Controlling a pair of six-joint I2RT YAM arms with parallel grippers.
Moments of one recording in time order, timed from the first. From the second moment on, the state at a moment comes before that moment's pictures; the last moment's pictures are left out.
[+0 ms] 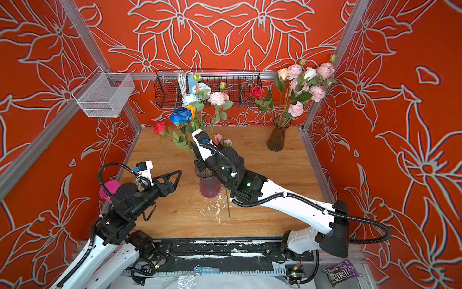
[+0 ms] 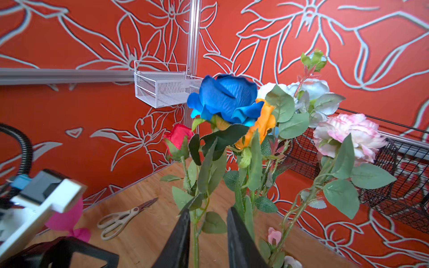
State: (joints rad) left arm -0.41 0.48 0.56 -0.25 0.07 -0.73; right arm 1.09 1.34 1.32 0.10 0.38 -0.11
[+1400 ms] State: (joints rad) left arm -0.41 0.45 0.43 -0.26 0.04 -0.86; right arm 0.33 1.47 0.98 -0.22 -0.15 0.44
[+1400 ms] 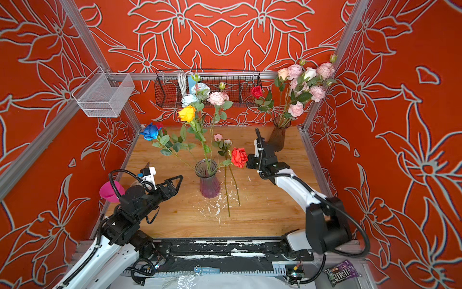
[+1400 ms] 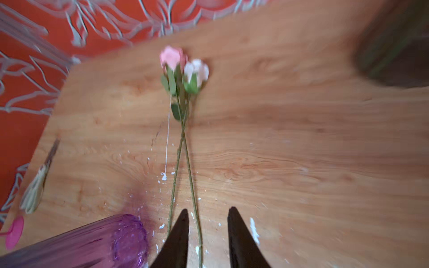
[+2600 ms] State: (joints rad) left arm -0.41 0.54 0.36 -0.15 0.05 -0.95; right arm 0.43 2.11 1.39 -0.24 -0.37 0.59
